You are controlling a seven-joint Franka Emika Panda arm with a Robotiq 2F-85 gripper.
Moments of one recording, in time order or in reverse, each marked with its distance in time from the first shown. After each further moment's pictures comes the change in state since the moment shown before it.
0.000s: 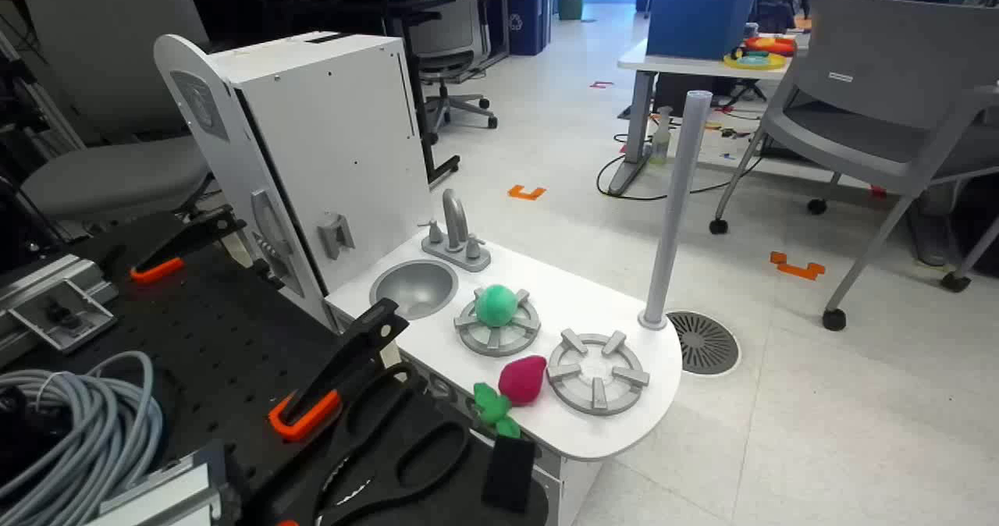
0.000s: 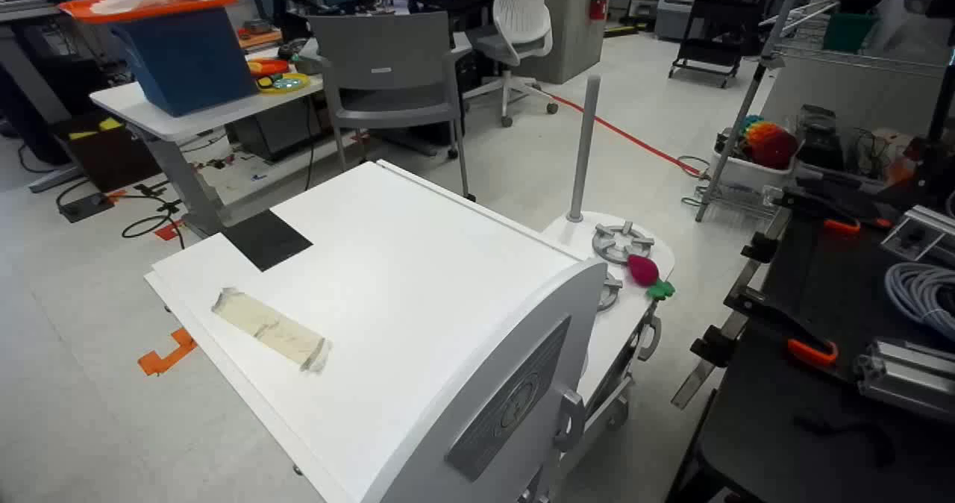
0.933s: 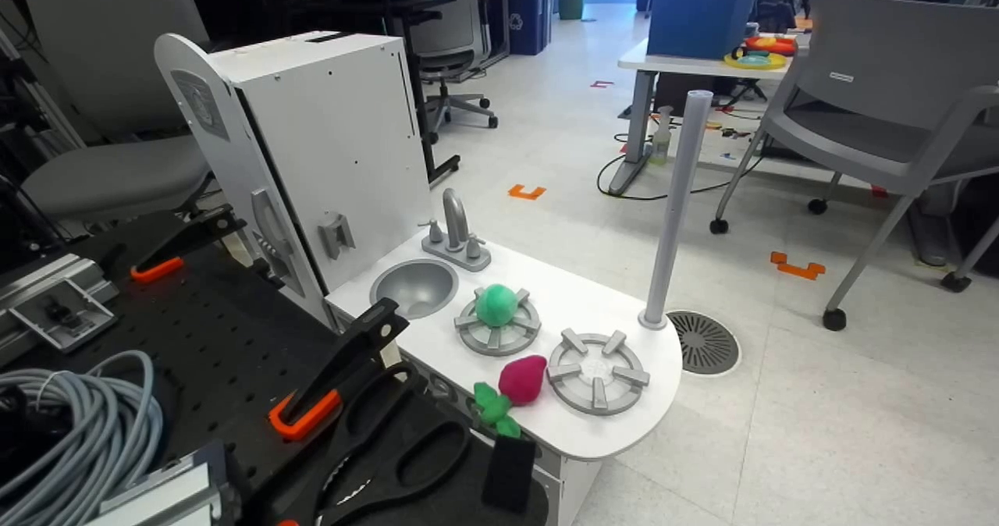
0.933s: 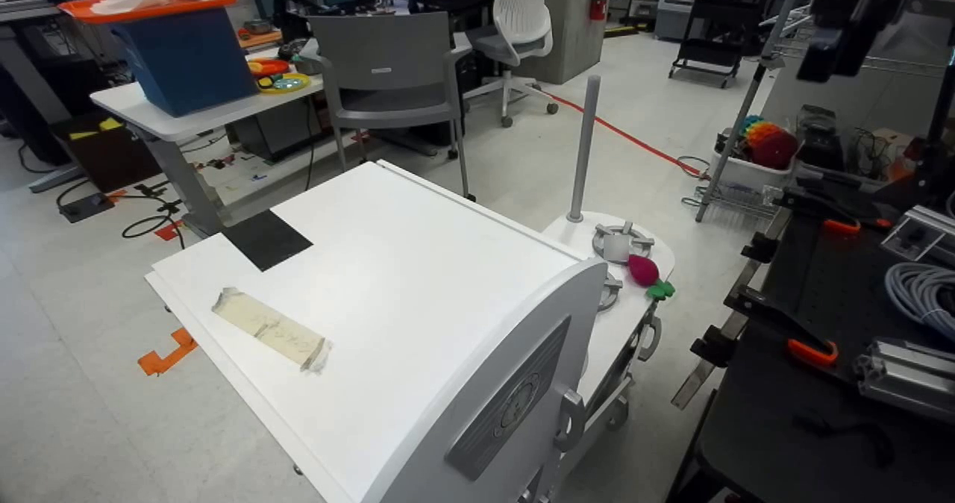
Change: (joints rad) arm -0.082 0.186 -0.001 -0.033 -0.139 0.245 -0.063
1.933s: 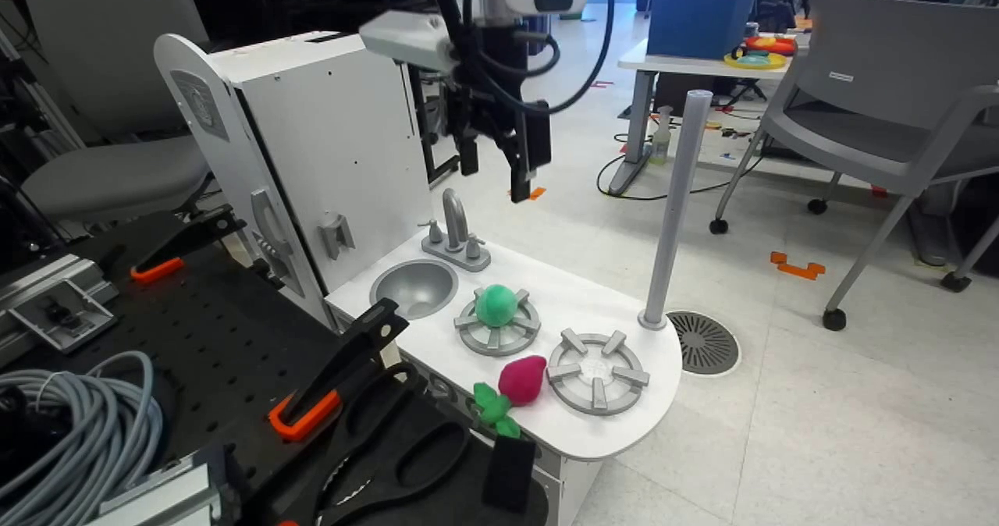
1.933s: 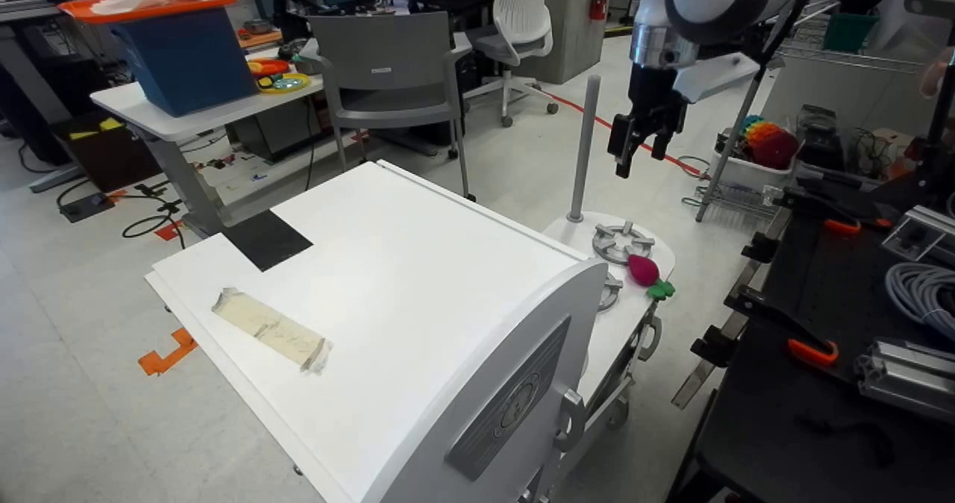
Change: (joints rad) arm -0.091 0.944 -0.104 0.595 -0.213 0.340 -0.006
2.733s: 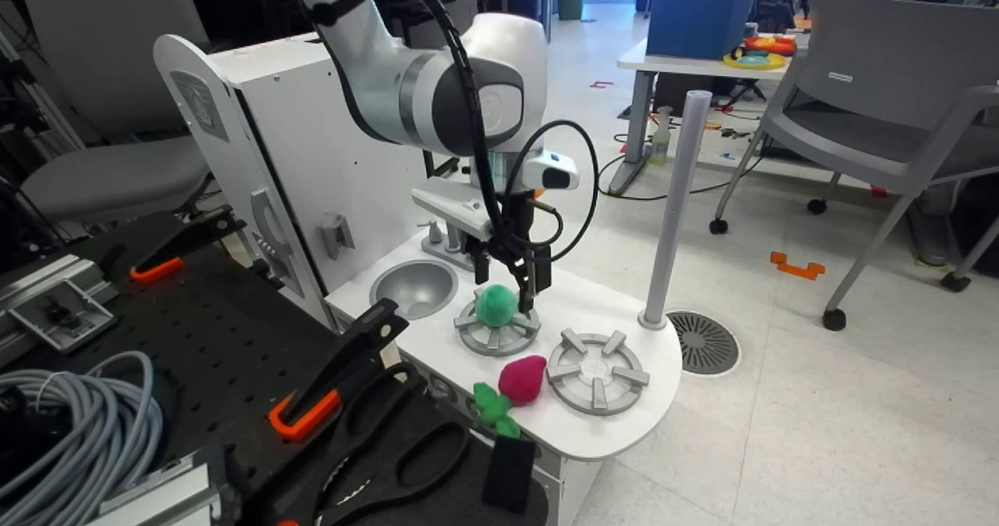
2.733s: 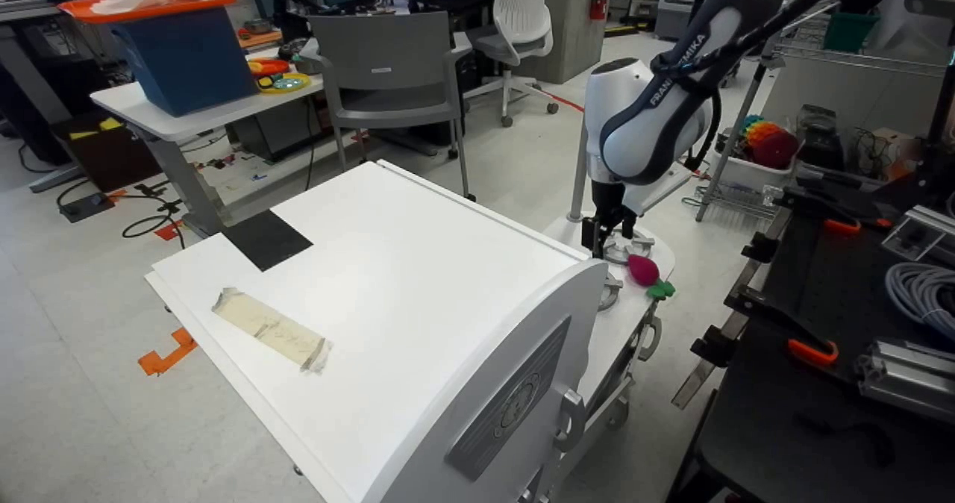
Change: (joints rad) arm 0.051 0.505 -0.026 0.390 -0.002 0.002 -0.001
